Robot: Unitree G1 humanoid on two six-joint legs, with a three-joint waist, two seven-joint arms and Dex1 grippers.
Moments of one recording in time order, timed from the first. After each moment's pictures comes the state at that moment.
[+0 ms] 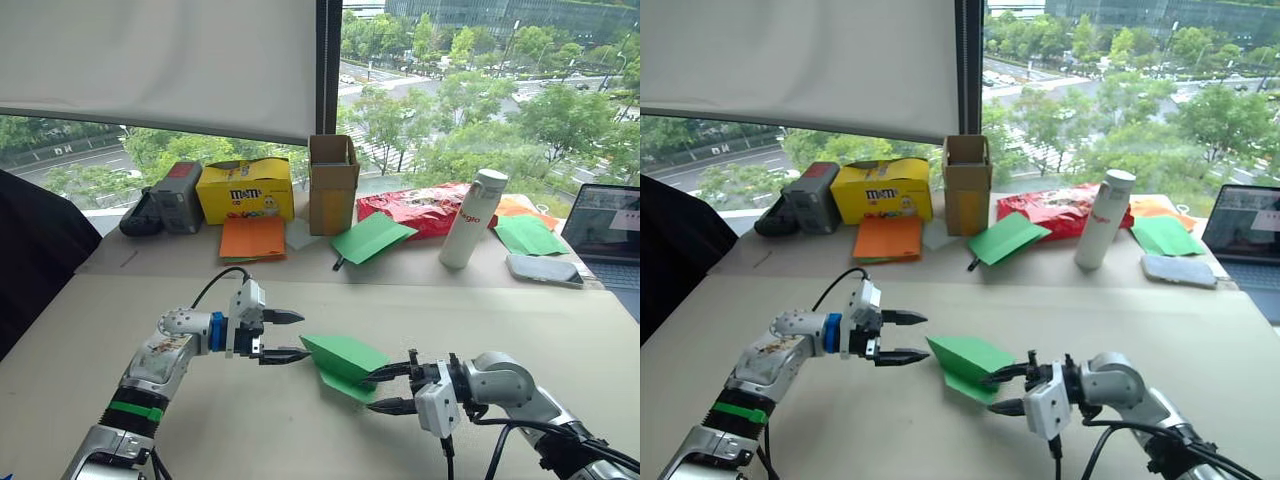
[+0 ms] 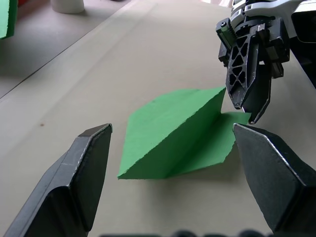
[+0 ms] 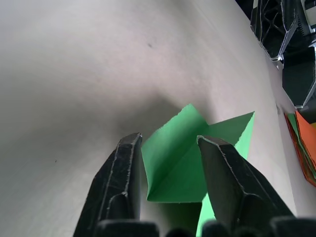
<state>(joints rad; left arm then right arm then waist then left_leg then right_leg) -0.45 0.55 -0.13 0.17 -0.38 0.29 -1.29 -0.28 -0.74 0.34 0.19 -0.02 -0.87 1.01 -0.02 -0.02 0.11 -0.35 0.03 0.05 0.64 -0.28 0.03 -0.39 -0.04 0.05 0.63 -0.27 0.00</state>
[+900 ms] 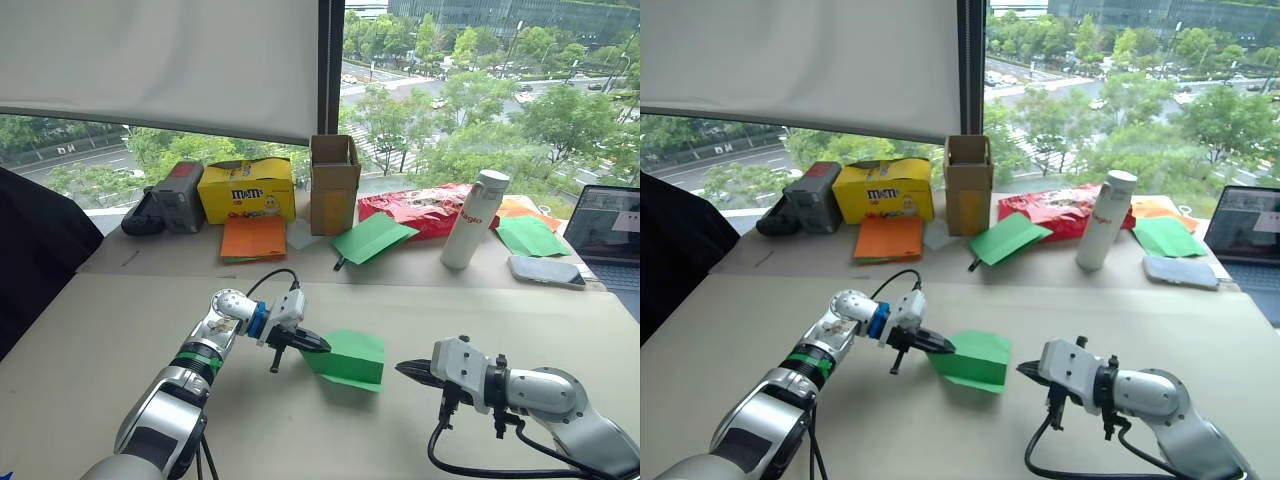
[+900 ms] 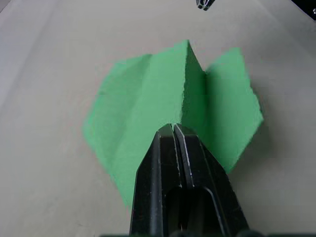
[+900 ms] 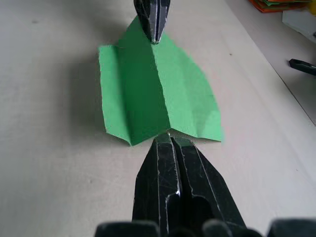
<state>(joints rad) -0.78 0.36 -0.32 0.84 -0.09 -0.22 -1.55 0.05 -0.83 0.08 -0.45 0.16 0.20 0.81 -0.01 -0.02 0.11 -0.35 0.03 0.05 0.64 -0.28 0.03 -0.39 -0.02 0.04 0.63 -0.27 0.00</state>
